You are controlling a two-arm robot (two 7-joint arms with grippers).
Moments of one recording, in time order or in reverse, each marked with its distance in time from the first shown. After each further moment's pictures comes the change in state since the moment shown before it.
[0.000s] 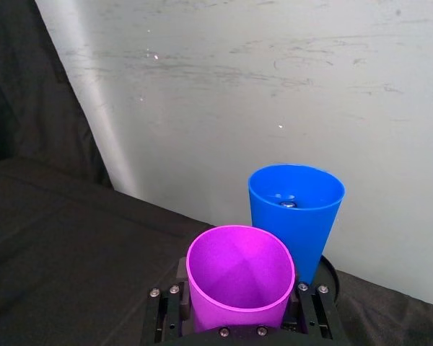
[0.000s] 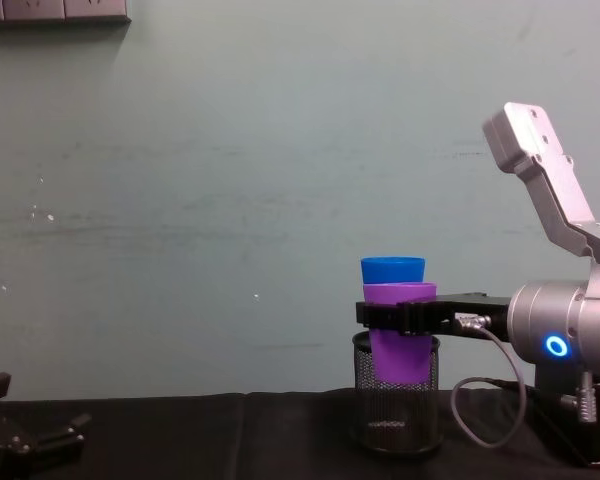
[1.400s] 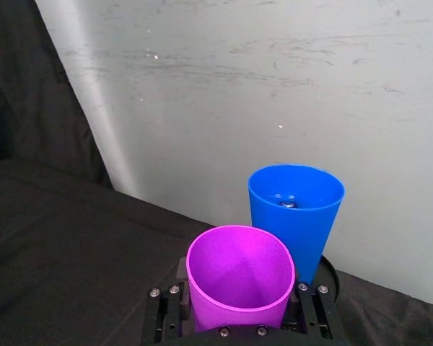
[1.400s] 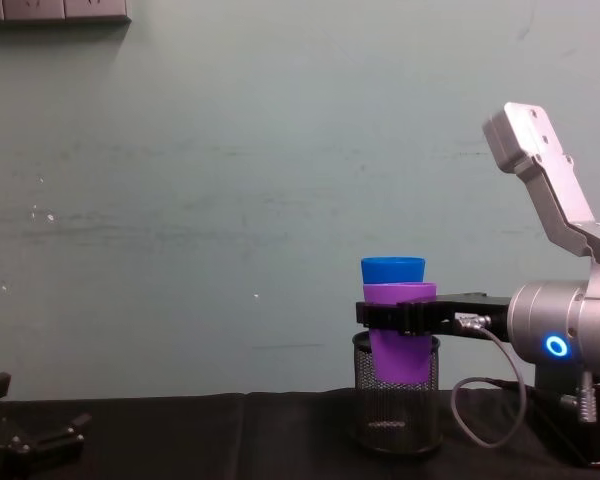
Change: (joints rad) left arm 0.000 0.000 0.000 0.000 0.000 0.000 0.000; right arm 0.000 0.000 0.000 0.000 0.000 0.000 0.000
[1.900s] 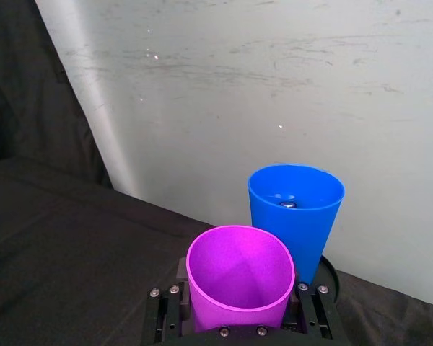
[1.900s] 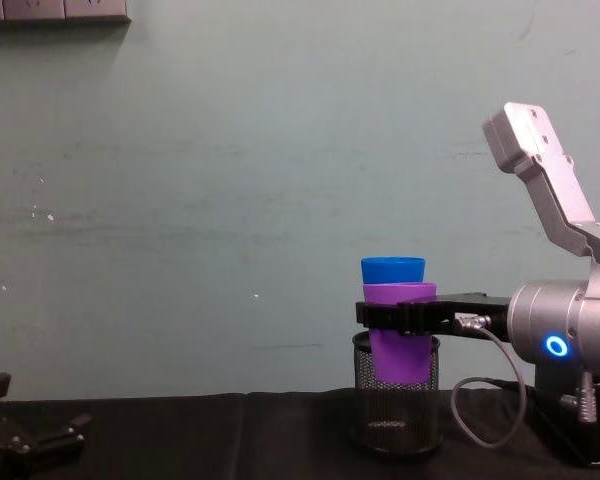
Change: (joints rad) left arm 0.000 0.000 0.000 0.000 0.000 0.000 0.000; right arm 0.000 0.000 0.000 0.000 0.000 0.000 0.000
